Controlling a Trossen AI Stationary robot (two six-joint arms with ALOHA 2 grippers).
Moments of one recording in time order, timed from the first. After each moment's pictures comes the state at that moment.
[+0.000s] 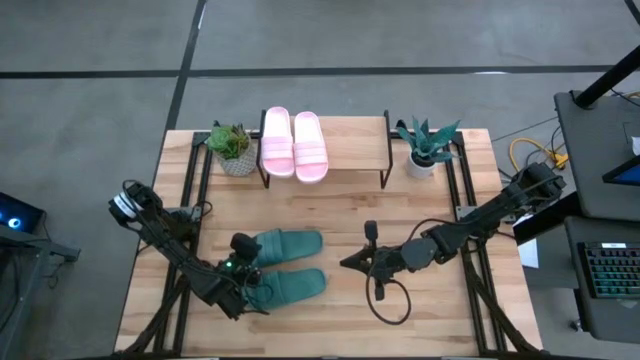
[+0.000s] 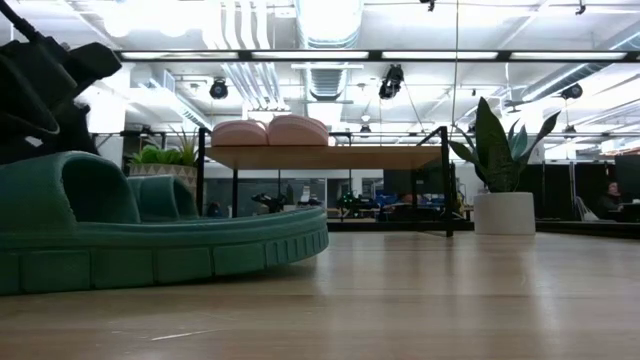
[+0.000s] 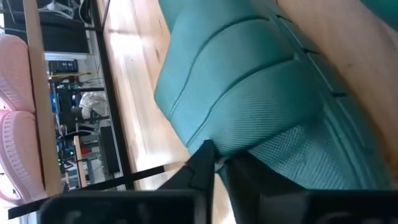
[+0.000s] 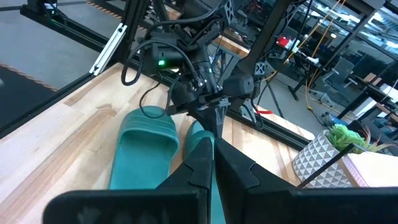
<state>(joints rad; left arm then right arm) -0.82 1.65 0.79 -0.84 -0.93 -0.36 0.49 1.45 0.80 0.42 0.41 -0.35</state>
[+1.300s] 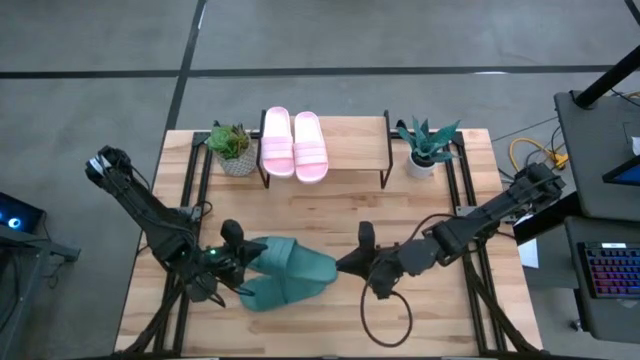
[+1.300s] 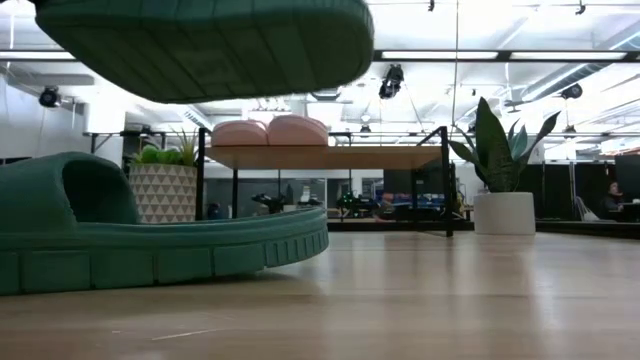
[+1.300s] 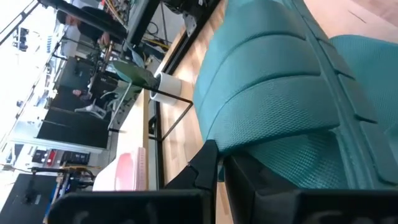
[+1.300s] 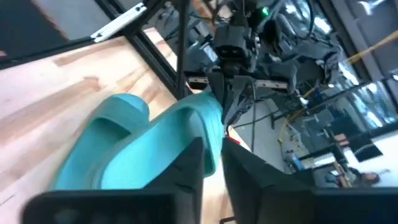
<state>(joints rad) -0.82 1.11 0.78 -0.42 -1.01 0.34 0.51 1.46 1.13 0.01 0.41 -0.73</state>
